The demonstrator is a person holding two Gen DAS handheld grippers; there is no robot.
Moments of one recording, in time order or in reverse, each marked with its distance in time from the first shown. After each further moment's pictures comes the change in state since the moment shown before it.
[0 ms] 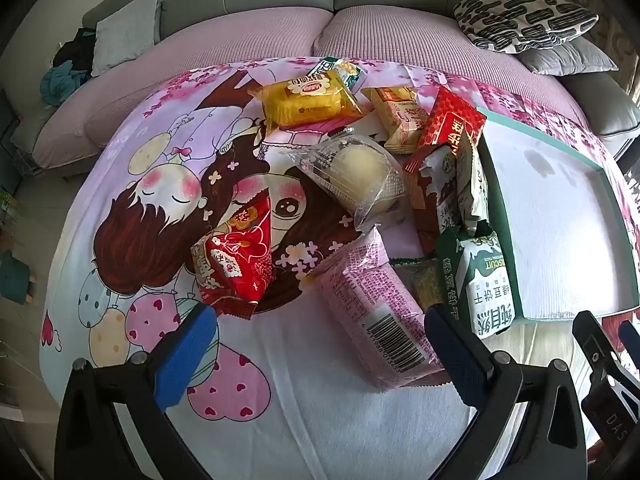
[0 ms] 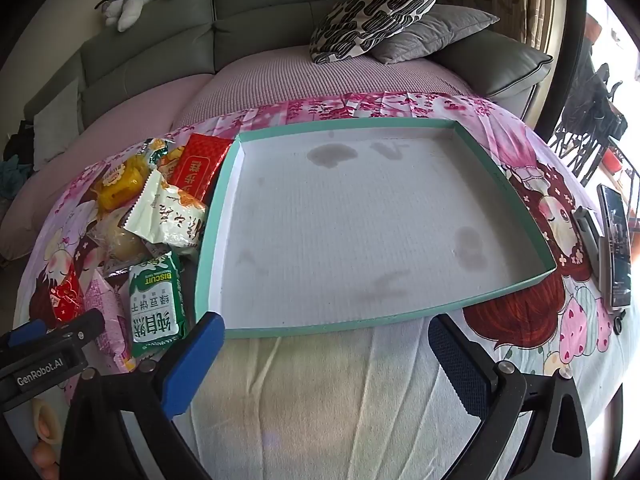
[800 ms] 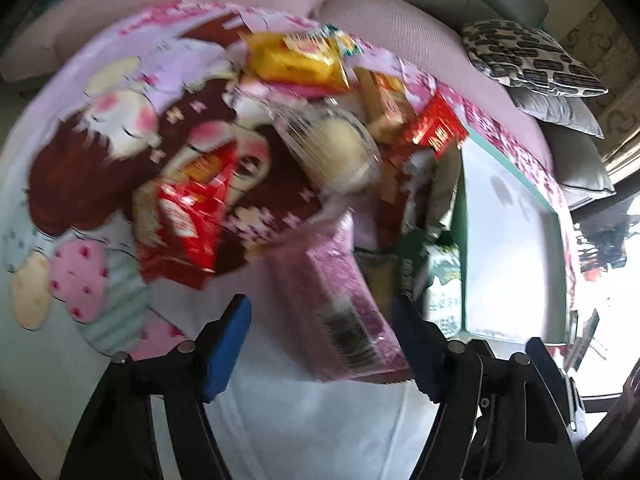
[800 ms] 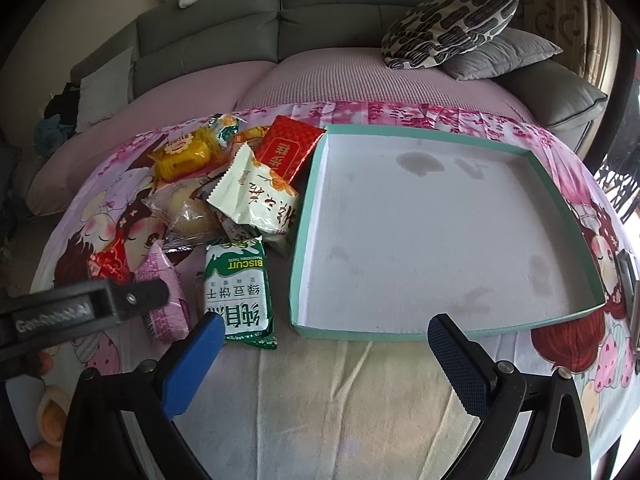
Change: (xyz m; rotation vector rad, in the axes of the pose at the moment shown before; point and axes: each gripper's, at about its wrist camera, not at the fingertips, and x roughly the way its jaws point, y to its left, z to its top) left arm 0.025 0.018 0.003 -0.211 0.141 -0.313; right arm 0.003 0.054 -0.006 -0.152 -0.012 0.129
